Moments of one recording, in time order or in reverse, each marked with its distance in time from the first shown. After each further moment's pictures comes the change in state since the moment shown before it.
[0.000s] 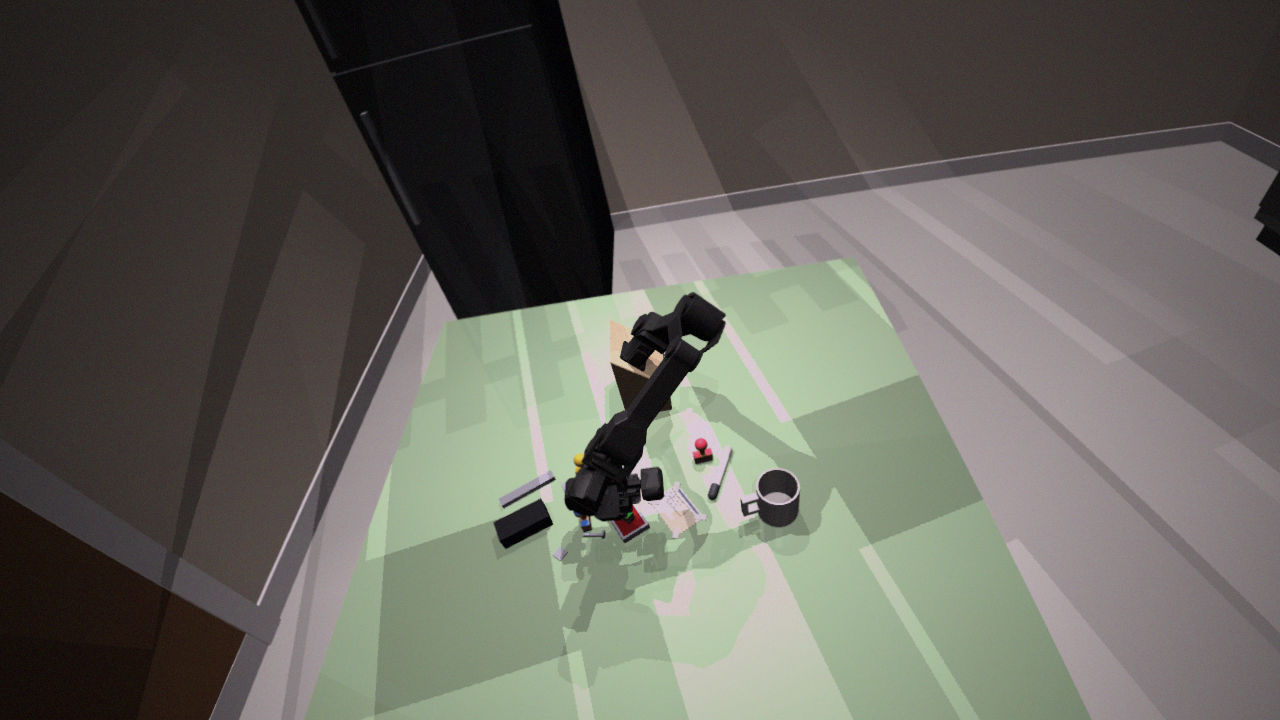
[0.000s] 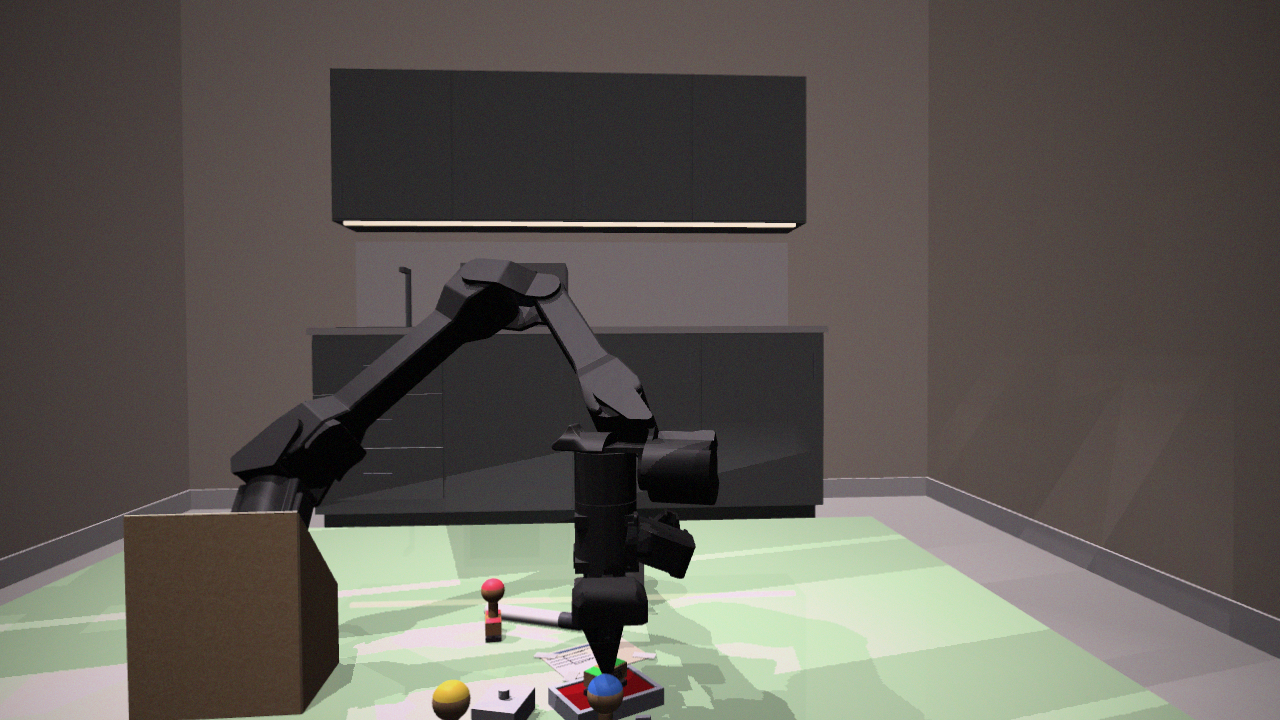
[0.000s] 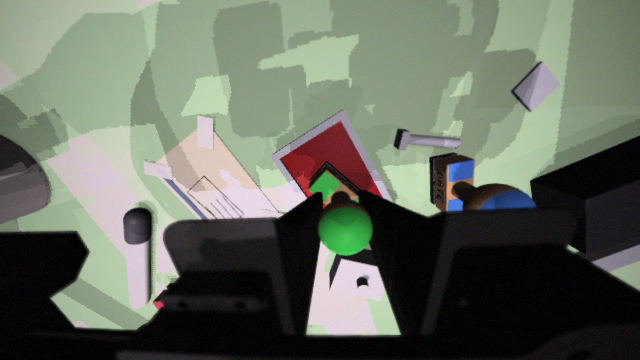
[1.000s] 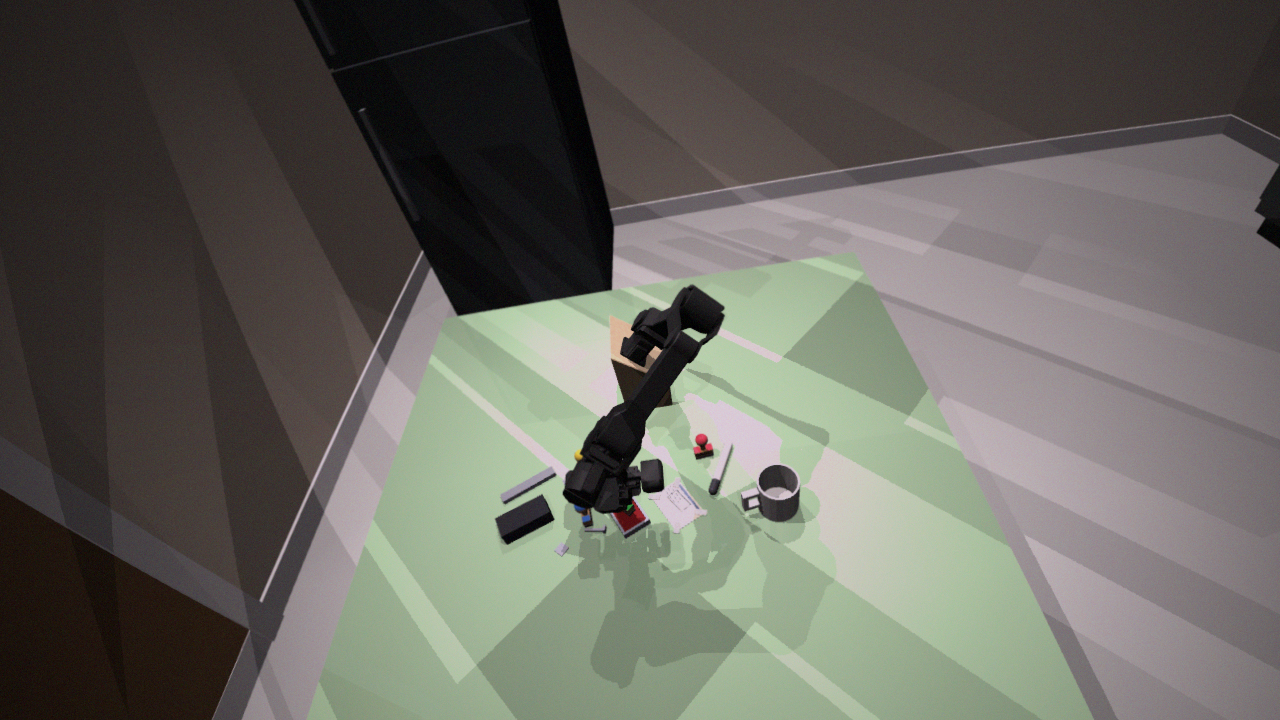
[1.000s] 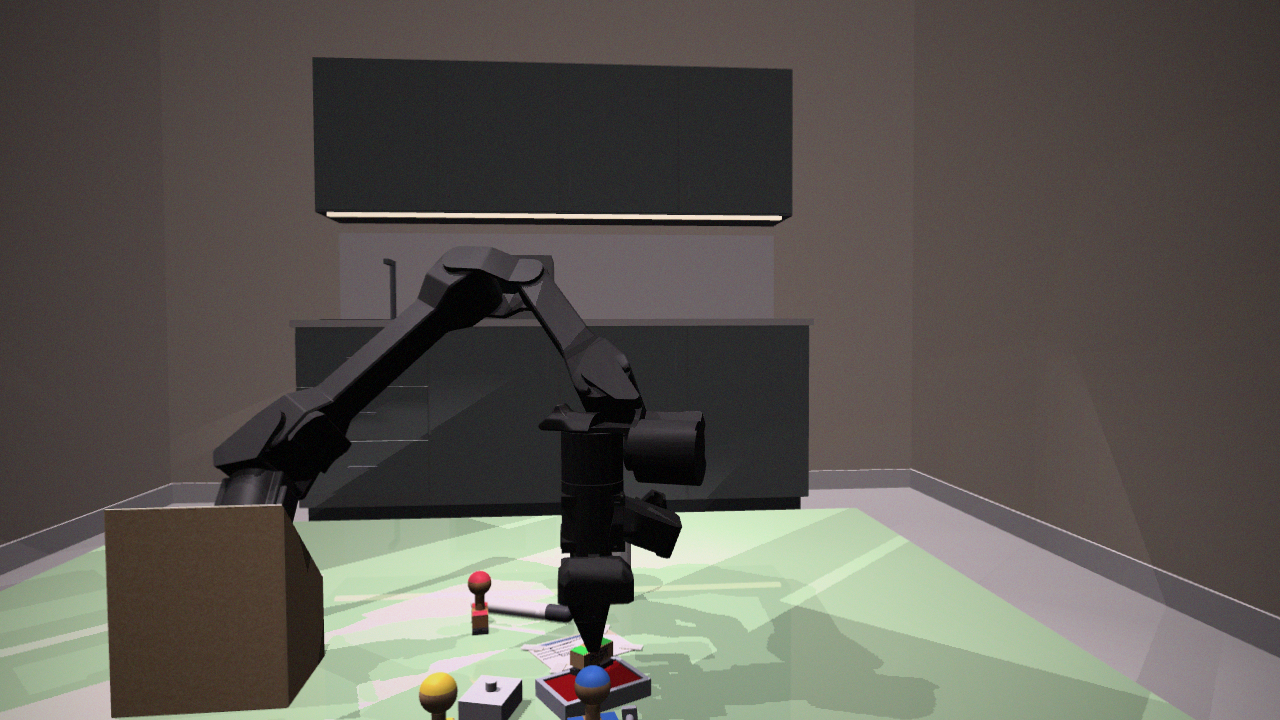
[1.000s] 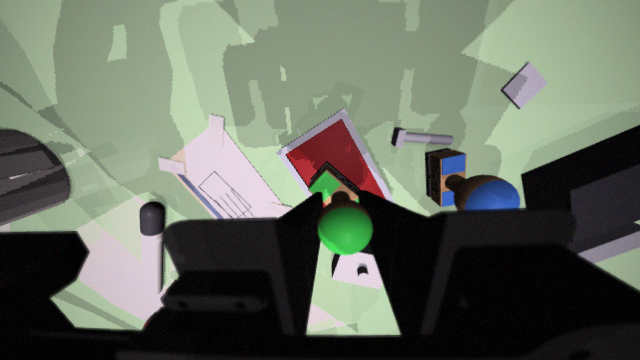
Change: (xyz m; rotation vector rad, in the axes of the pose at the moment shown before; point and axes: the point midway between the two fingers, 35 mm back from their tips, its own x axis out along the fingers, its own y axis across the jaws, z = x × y) arm -0.012 0.002 0.000 0.004 0.001 0.007
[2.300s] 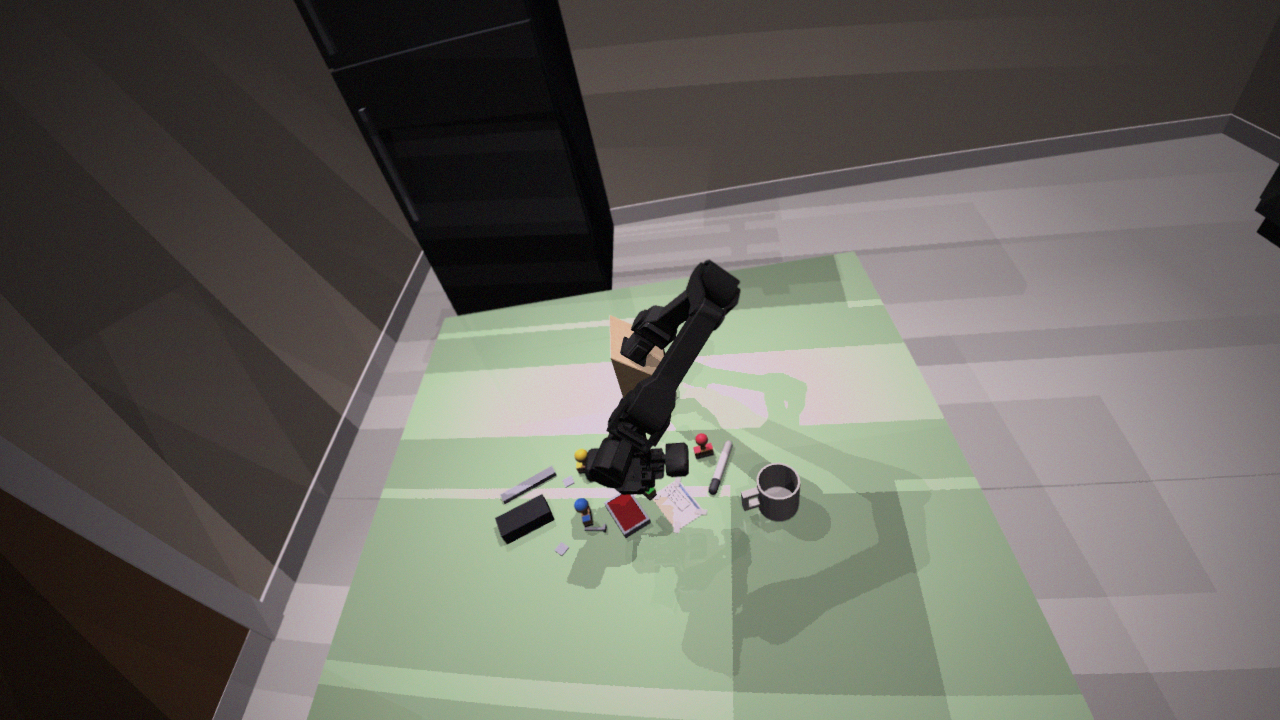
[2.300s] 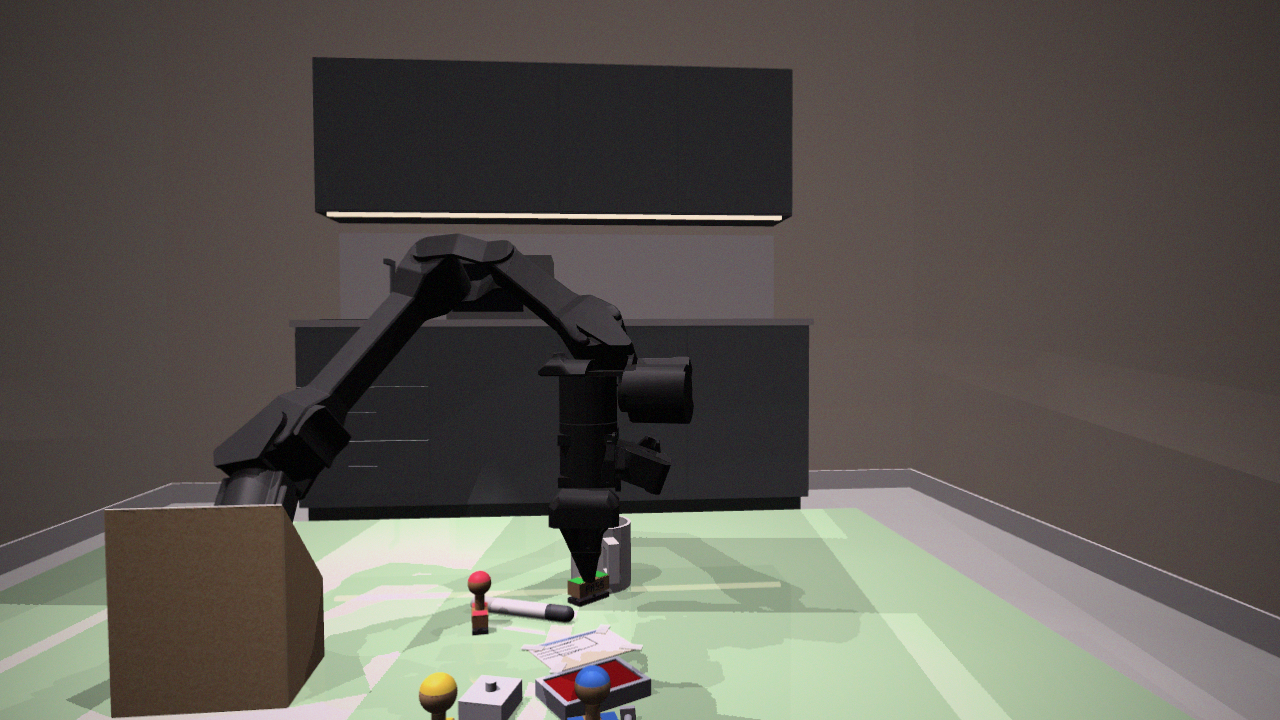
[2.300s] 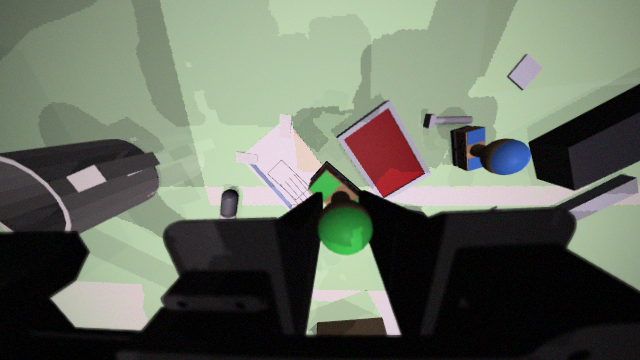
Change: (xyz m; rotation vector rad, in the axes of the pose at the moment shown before) arm -0.046 0.053 -0.002 0.079 -0.004 -0.013
